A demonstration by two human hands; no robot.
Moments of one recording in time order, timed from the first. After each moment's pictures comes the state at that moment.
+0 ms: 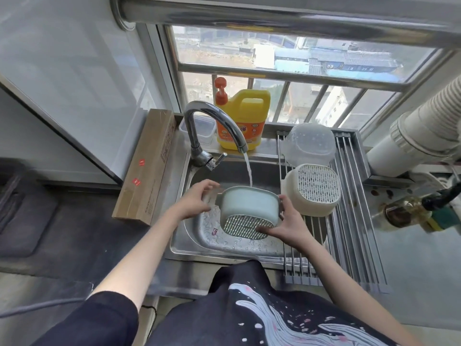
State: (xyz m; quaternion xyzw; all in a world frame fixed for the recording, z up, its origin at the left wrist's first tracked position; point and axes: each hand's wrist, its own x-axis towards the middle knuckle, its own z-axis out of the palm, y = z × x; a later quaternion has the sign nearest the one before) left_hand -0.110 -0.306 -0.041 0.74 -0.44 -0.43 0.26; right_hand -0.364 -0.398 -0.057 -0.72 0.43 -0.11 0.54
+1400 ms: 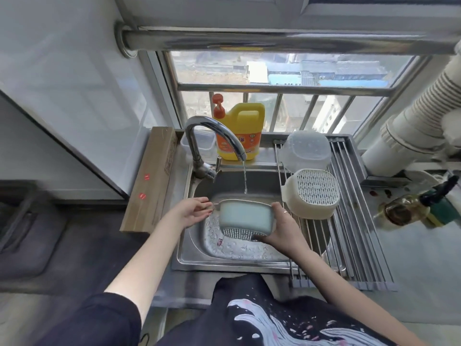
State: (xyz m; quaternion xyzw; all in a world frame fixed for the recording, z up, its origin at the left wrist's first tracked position) left_hand -0.095 -0.306 -0.043 0.66 0.02 -0.60 0.45; right_hand -0.351 -0.376 -0.063 -0.83 0.42 -0.14 0.33
